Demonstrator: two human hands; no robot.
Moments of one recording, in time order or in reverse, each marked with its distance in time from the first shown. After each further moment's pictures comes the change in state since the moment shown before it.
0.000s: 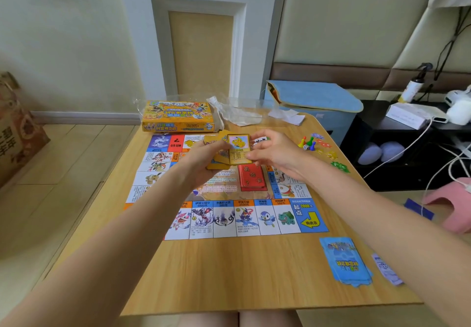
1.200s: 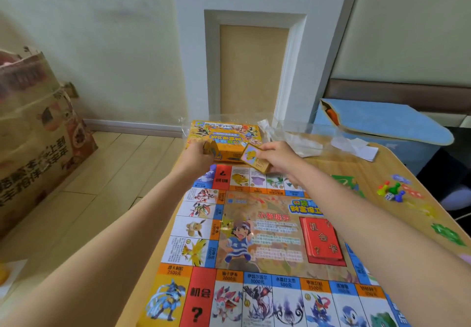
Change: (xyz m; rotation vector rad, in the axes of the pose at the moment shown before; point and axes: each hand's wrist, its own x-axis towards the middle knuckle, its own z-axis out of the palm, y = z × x) left_hand 0.112 0.041 -0.135 0.799 0.392 0.265; right_hand 0.180 -0.001 0.072 -0.162 0.041 0.055
